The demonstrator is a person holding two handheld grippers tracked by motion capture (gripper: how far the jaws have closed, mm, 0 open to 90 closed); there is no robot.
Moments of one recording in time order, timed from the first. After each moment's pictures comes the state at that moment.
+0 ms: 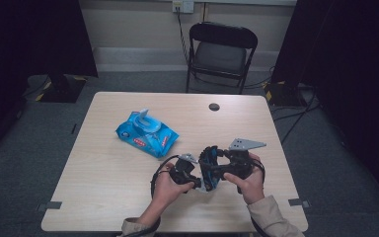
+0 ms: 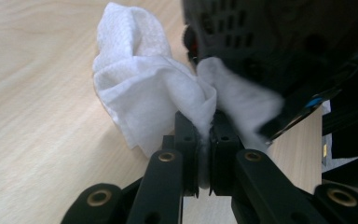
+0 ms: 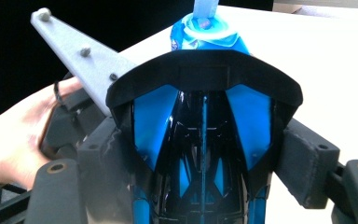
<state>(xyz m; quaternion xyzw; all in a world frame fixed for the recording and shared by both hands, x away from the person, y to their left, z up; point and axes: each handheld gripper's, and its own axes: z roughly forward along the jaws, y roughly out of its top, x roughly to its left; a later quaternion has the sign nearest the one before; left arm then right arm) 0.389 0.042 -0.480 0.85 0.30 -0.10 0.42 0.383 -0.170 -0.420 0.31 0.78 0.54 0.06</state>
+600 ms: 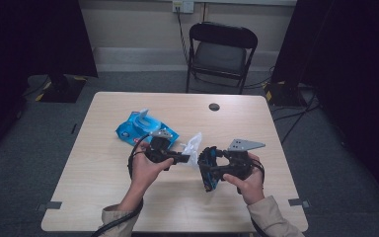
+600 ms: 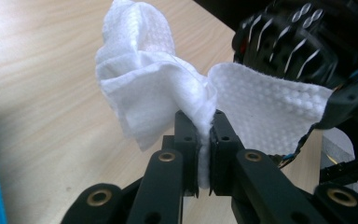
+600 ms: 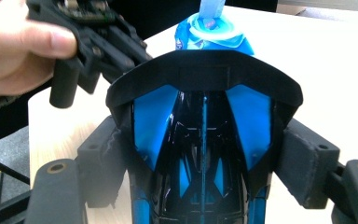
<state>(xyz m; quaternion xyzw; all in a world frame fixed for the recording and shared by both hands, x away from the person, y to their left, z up) 0.414 0.104 -0.414 0.81 0.34 -0.03 0.48 0.381 -0.168 -0.418 0.30 0.78 0.54 0.06</state>
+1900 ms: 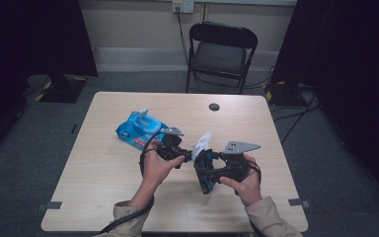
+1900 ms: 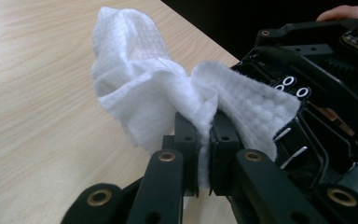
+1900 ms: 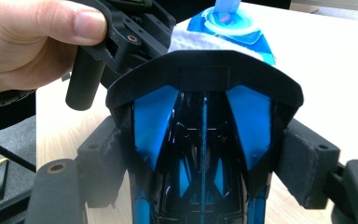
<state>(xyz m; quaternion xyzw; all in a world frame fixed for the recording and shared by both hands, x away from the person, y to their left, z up) 0.420 0.073 -0.416 0.80 0.32 -0.06 0.49 0.377 -0.158 -0.422 0.28 0.79 0.54 0.05</state>
